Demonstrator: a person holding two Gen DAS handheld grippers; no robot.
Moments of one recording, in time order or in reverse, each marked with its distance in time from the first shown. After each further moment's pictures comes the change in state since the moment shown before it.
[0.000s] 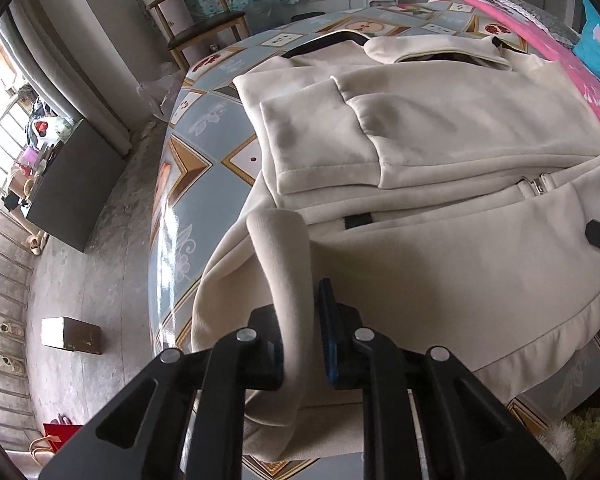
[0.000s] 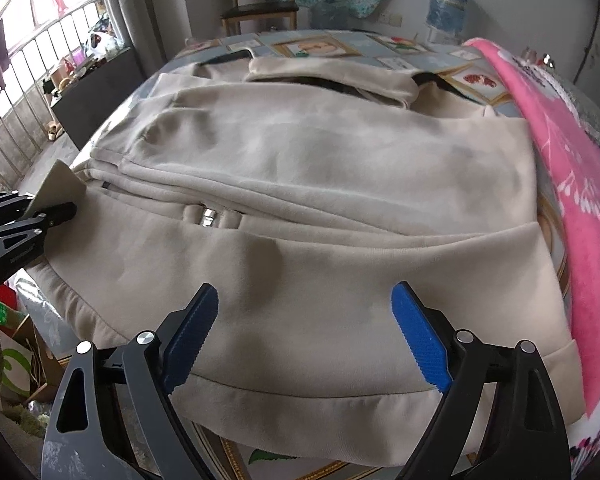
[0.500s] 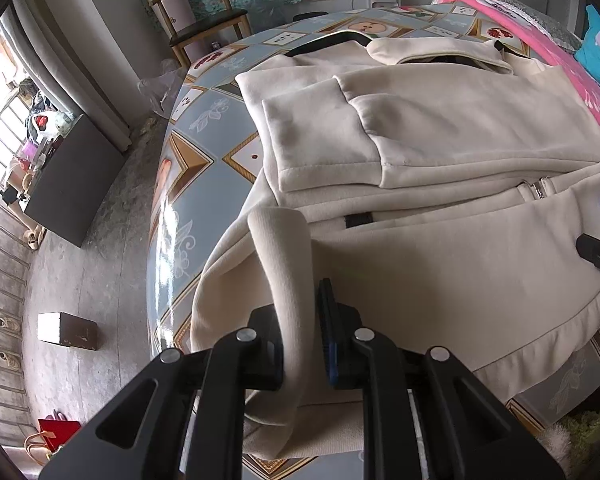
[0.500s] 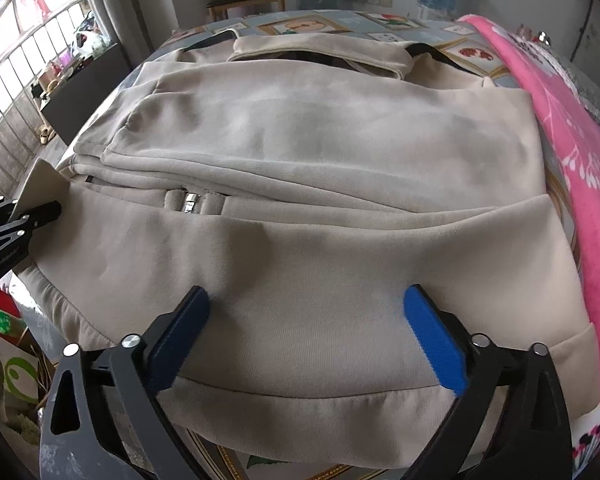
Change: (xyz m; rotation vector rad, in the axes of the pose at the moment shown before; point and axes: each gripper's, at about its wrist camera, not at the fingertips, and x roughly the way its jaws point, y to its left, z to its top) left arm 0.001 0.001 0.000 -0.013 0.002 -0.009; right arm 0.010 -0.002 -0.003 0.044 0.026 -0.002
